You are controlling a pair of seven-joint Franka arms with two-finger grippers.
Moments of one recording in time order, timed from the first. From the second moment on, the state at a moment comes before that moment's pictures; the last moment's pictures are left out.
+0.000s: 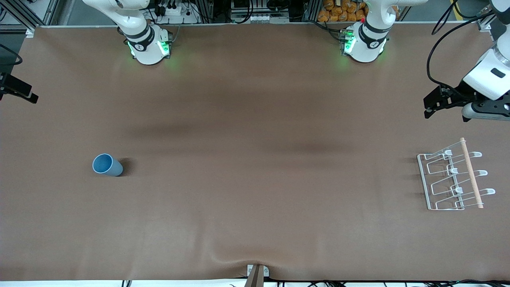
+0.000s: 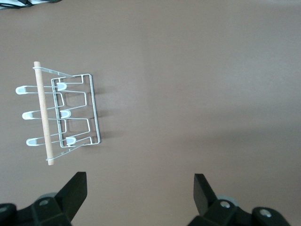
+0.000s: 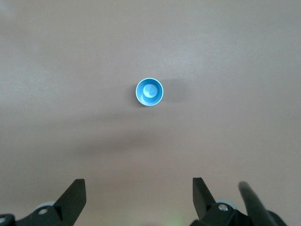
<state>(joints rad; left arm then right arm) -0.06 -0.03 -0.04 -1.66 0.04 1.74 0.04 -0.07 0.01 -0.06 -1.48 0.02 1.45 -0.03</state>
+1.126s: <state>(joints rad) -0.06 -0.01 -0.04 -1.66 0.03 1.74 0.04 -0.07 0.01 -0.06 -1.48 0.02 1.45 -0.03</state>
